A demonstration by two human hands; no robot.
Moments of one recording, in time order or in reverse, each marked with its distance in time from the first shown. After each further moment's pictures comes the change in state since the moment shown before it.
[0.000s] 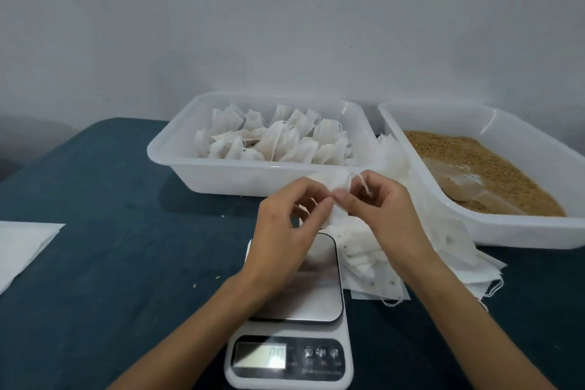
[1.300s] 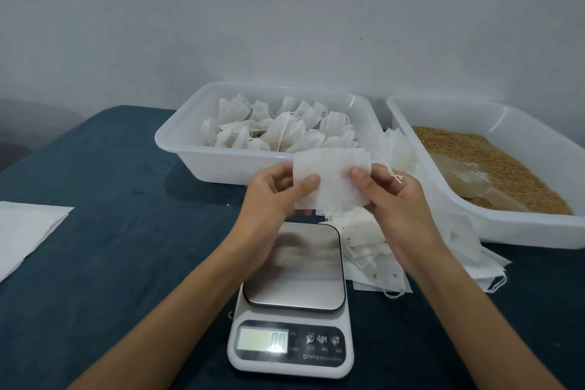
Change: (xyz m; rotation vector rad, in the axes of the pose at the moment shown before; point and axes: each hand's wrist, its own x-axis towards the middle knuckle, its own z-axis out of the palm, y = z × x) left_hand 0.018 -0.008 -0.016 -0.505 0.077 -0.467; right_hand -0.002 0.000 0.000 0.246 0.016 0.080
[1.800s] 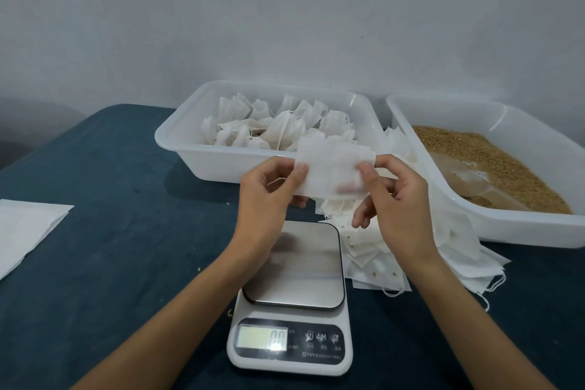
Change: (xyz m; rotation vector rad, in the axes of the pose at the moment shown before) left_hand 0.001 -0.007 -0.001 0.127 0.122 0.224; right_hand -0.004 -0.002 0.004 -0.300 0.150 -0.175
